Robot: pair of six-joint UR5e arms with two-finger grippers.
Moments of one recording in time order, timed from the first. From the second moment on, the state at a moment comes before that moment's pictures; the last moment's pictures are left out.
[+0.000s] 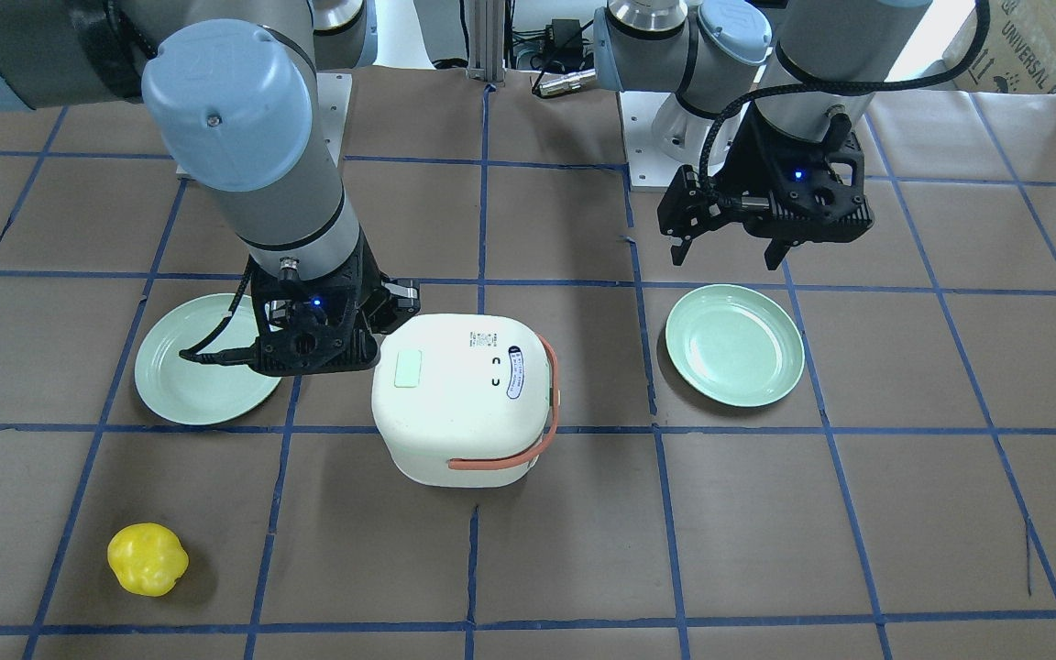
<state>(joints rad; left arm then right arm) -1.57 -1.57 -1.62 -1.47 1.54 0.02 1.77 -1.25 1.34 -1.59 -1.49 0.12</state>
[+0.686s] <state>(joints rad) -1.57 -1.57 -1.62 -1.47 1.54 0.02 1.78 -1.23 1.35 -1.64 -1.44 0.12</state>
